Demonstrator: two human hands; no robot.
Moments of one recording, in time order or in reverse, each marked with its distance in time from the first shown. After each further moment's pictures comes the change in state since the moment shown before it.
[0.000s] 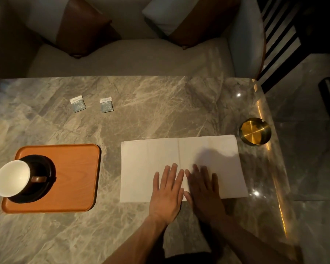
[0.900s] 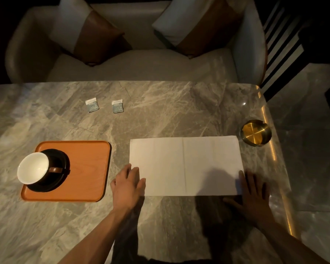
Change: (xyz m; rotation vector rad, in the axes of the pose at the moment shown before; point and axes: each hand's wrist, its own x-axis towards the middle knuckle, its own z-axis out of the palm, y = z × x) left_hand -0.039 -0.105 -0.044 -0.210 0.147 -0.465; right_hand -0.049 0.120 -0.017 0.151 -0.175 0.298
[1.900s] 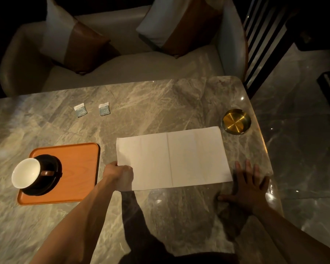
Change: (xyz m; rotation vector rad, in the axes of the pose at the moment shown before) left_hand 0.051 0.031 -0.028 -0.646 -0.239 -0.689; right_hand -0.012 0.030 -0.014 0.101 -0.157 0.080
